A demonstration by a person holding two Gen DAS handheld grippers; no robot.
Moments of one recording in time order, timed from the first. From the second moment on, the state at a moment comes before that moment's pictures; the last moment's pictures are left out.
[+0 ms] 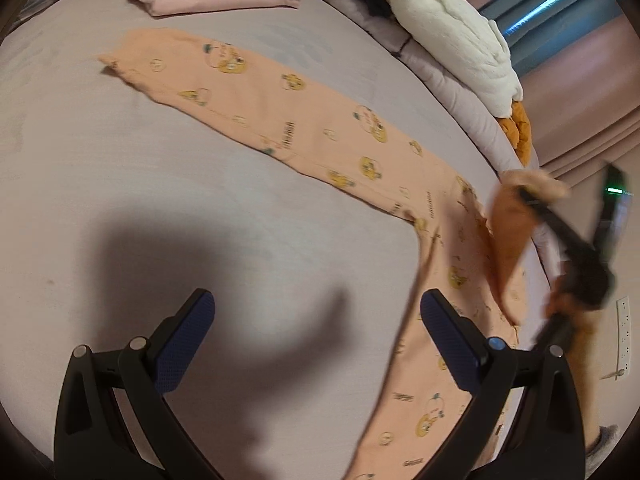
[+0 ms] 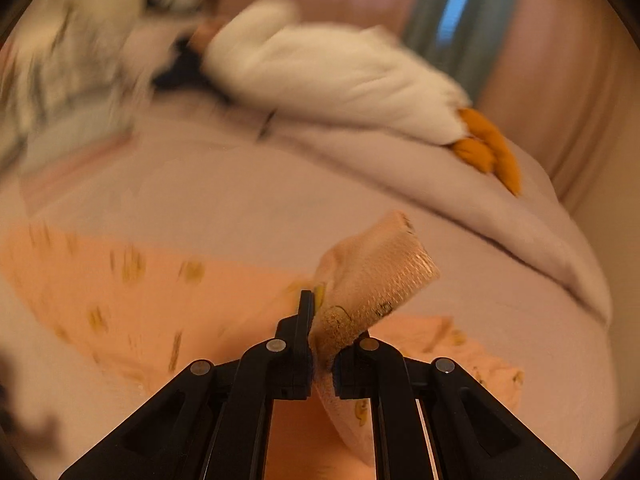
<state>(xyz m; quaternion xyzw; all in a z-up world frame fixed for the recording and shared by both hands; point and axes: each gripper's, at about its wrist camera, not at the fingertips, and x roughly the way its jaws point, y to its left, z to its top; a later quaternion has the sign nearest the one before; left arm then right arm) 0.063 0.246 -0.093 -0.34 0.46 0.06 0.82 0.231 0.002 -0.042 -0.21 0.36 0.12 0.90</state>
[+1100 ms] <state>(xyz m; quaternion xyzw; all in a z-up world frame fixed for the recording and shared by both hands) 0.104 0.396 -0.117 -0.61 0.25 0.08 0.75 0.159 -0.121 -0.051 0.11 0.47 0.25 0.84</state>
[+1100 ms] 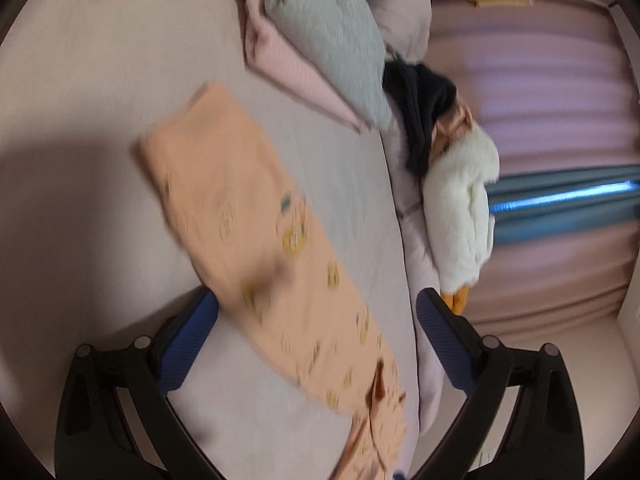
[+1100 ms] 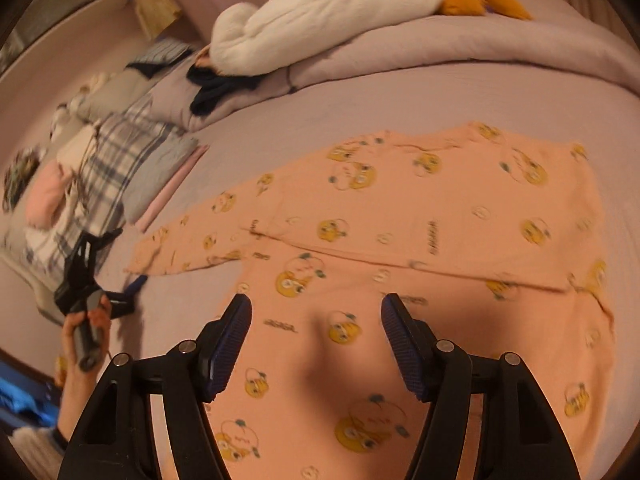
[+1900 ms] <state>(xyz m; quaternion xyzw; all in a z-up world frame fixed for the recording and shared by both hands) 0.178 0.304 -0.010 -0.42 0.31 0.02 0.85 0.137 -0.182 -0.059 0.16 0.45 0.21 0.85</state>
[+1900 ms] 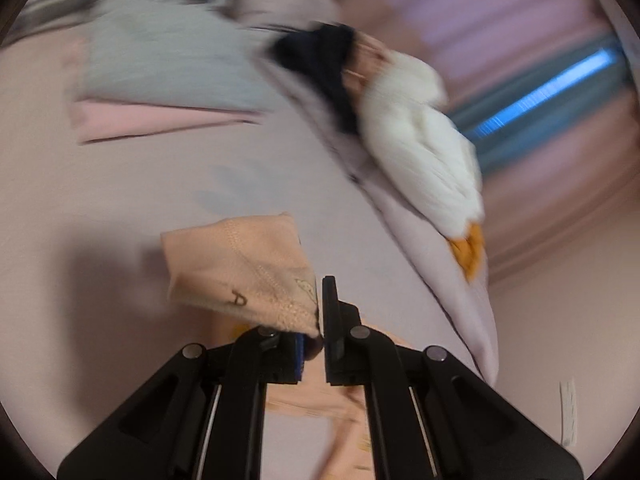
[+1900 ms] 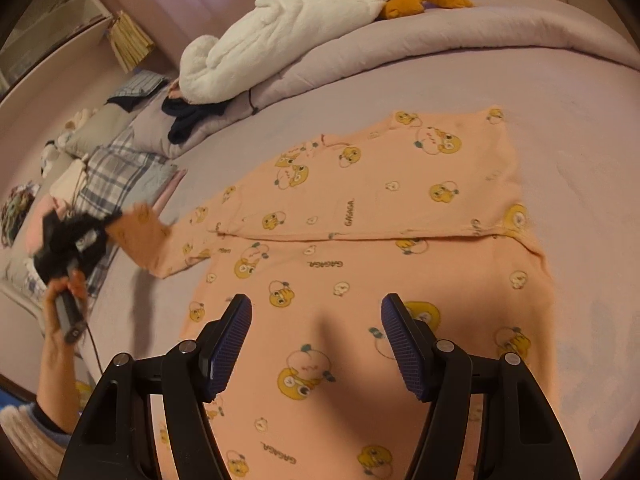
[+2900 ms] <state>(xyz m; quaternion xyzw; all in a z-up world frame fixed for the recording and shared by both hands) 0.249 -0.085 -0.069 -0.08 0.50 -0.26 0.82 0.118 -0.306 -0.085 0.31 0.41 0.14 0.85</state>
